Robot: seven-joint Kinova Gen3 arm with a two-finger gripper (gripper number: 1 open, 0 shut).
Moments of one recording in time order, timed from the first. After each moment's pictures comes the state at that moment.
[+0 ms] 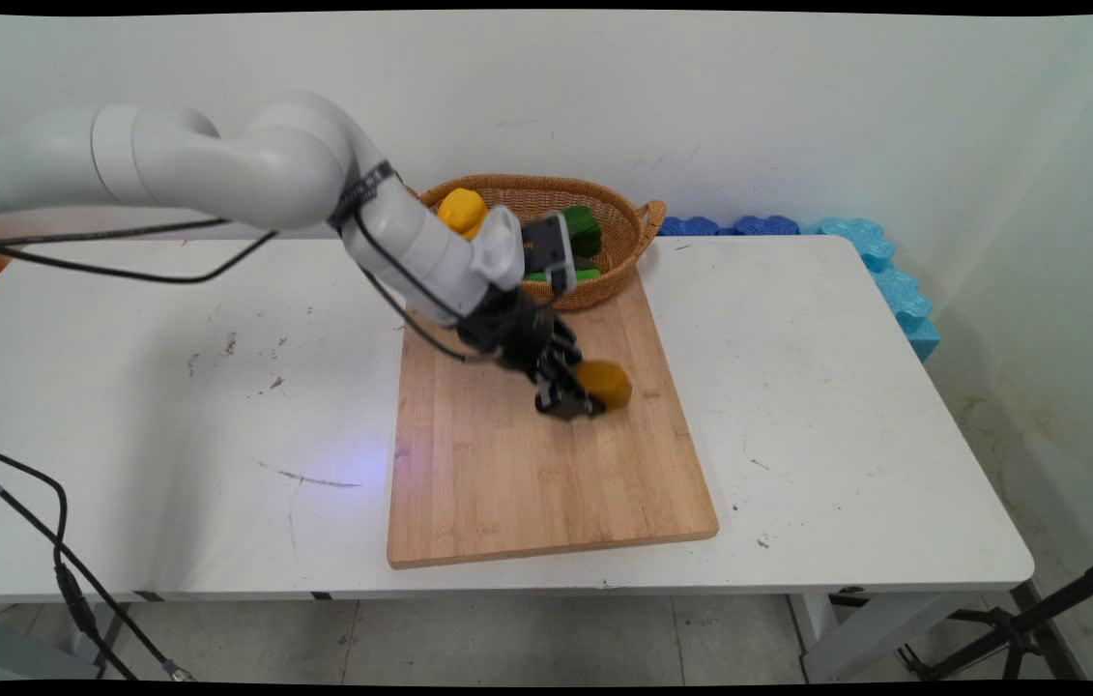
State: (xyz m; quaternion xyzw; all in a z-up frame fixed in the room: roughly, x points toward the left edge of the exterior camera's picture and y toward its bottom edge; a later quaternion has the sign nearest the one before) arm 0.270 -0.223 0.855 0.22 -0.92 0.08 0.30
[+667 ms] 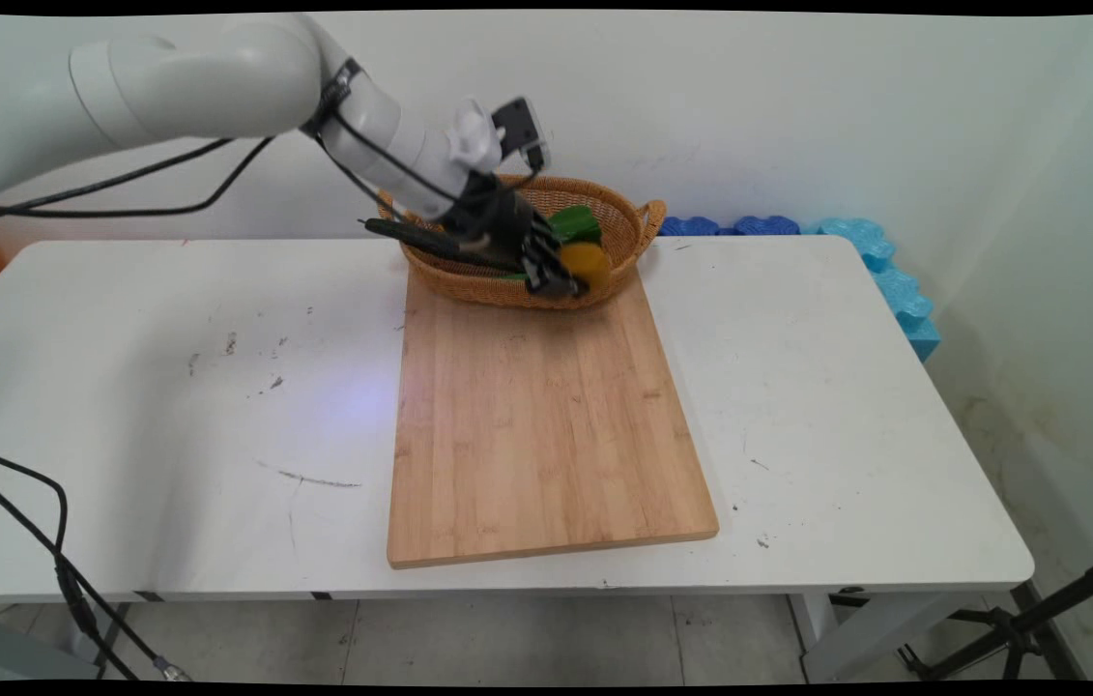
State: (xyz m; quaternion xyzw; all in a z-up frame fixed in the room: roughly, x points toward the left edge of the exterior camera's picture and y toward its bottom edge) arm 0.321 -0.292 0.901 0.26 -0.90 0.16 0.31
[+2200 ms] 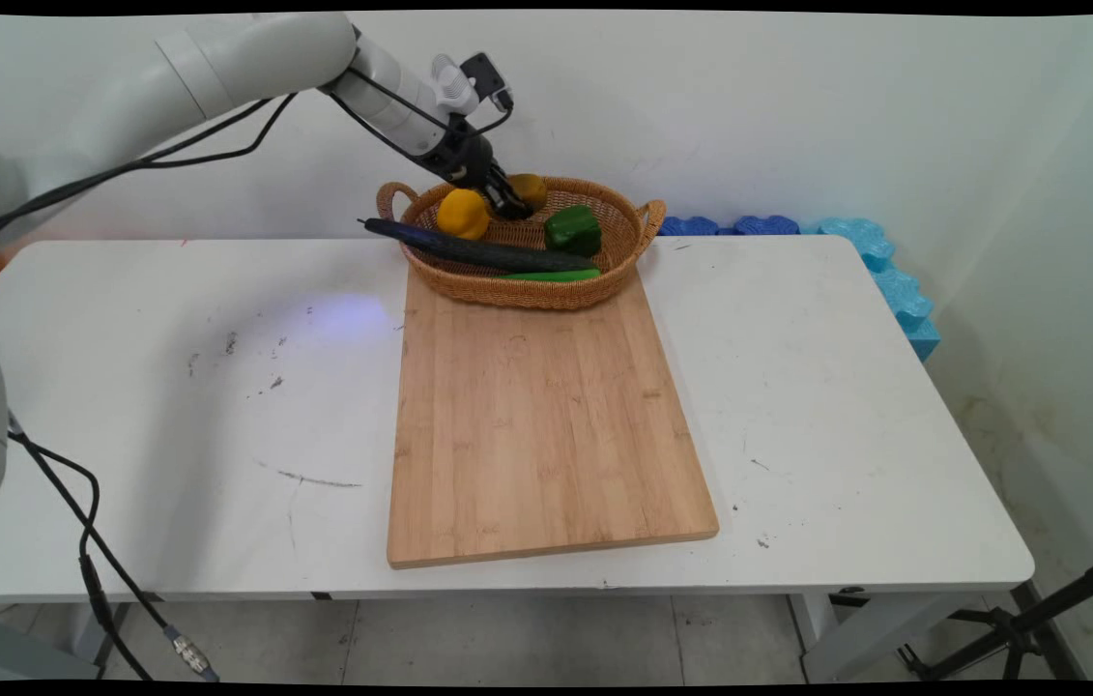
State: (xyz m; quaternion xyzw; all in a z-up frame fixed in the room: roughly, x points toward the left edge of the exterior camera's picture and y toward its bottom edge) arm 0.410 -0.426 0.874 0.35 -0.87 0.22 0.25
